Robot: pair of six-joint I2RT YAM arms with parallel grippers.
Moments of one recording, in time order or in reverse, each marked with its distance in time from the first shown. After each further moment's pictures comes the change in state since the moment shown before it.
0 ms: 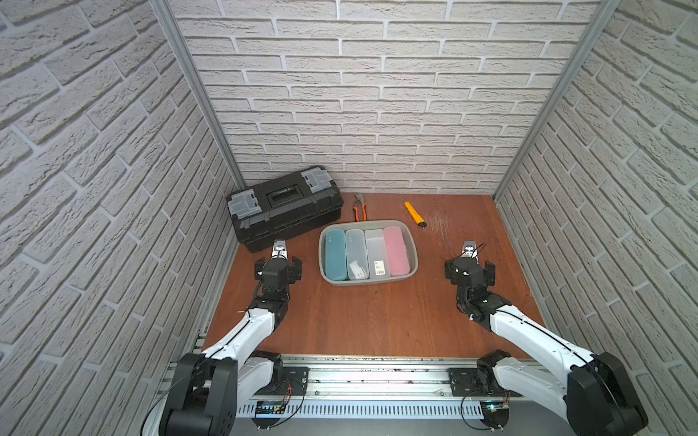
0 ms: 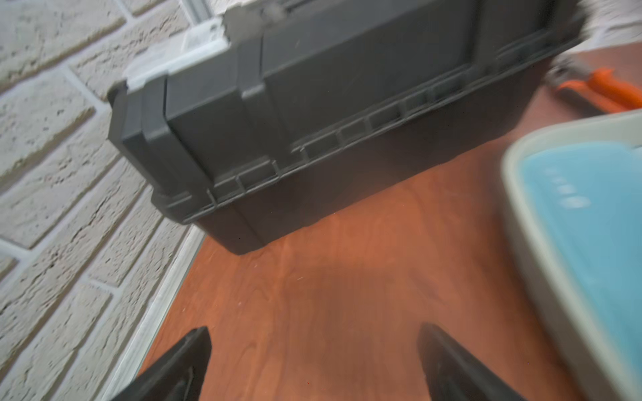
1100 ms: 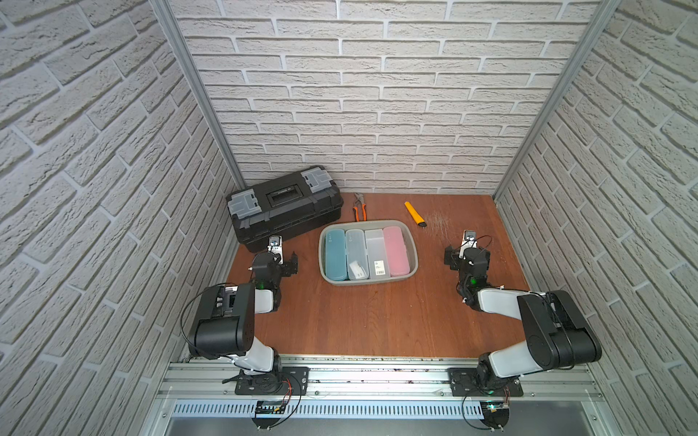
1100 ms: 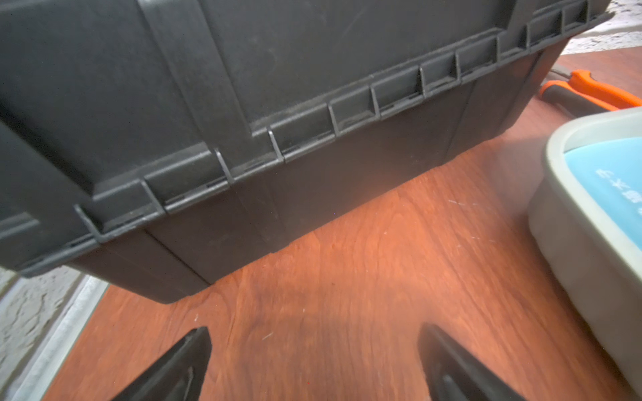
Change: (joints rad) left arm 0.206 0.417 0.051 0.396 0.393 0.028; right arm -0.211 0.403 -0.040 0.614 -0.335 -0.087
